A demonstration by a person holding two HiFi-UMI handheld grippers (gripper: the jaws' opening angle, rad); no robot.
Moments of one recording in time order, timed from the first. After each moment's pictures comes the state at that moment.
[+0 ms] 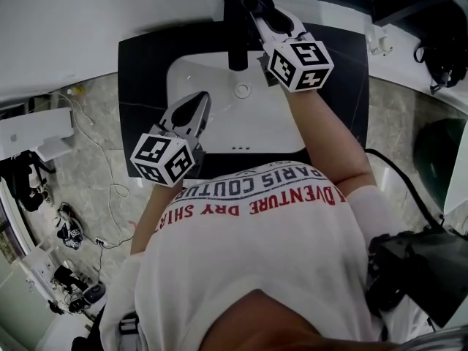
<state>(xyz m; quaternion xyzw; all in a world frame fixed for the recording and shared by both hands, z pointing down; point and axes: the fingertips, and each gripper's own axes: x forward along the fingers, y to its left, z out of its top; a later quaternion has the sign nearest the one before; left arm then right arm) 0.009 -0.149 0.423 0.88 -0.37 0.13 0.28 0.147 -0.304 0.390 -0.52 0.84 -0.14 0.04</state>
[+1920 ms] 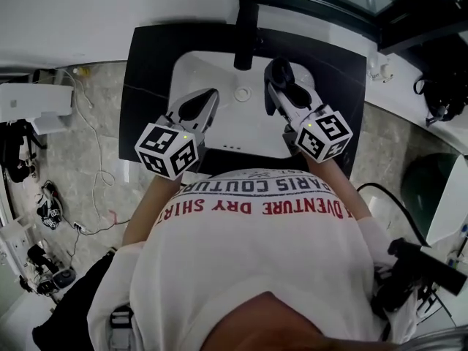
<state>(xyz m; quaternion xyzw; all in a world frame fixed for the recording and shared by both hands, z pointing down) 0.022 -0.121 0.397 0.88 -0.39 0.11 0.25 0.147 -0.139 0.414 -0.39 0.89 -0.23 0.00</state>
